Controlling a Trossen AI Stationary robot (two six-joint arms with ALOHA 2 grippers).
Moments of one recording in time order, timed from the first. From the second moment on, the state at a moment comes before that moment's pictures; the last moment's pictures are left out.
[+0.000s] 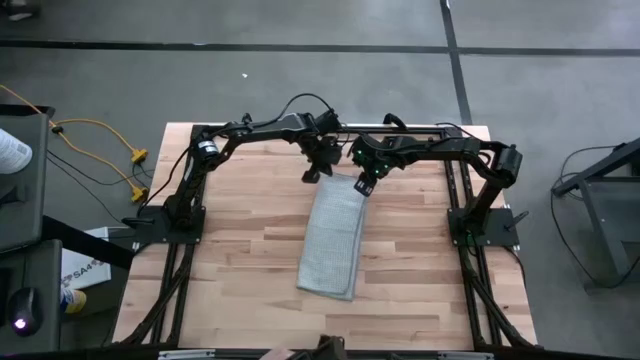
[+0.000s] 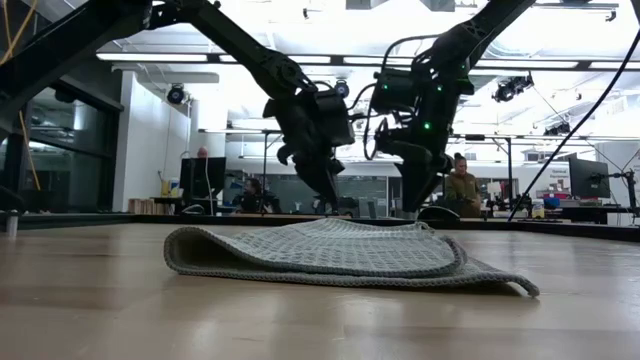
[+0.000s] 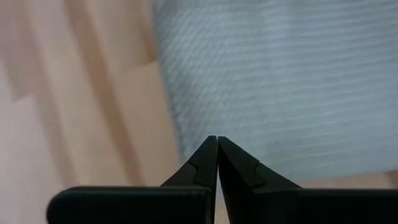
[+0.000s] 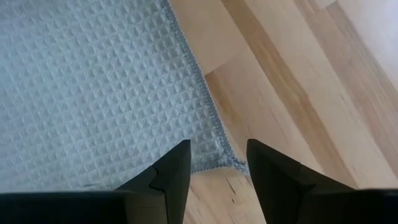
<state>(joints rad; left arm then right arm) 0.51 2.17 1.75 -0.75 0.43 0.76 -0.46 1.73 1.08 -0.58 0.02 0.11</state>
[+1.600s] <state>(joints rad) 0.68 2.18 1.64 -0.71 0.71 0.49 -0.57 1.73 0.94 -0.41 -0.22 0.16</state>
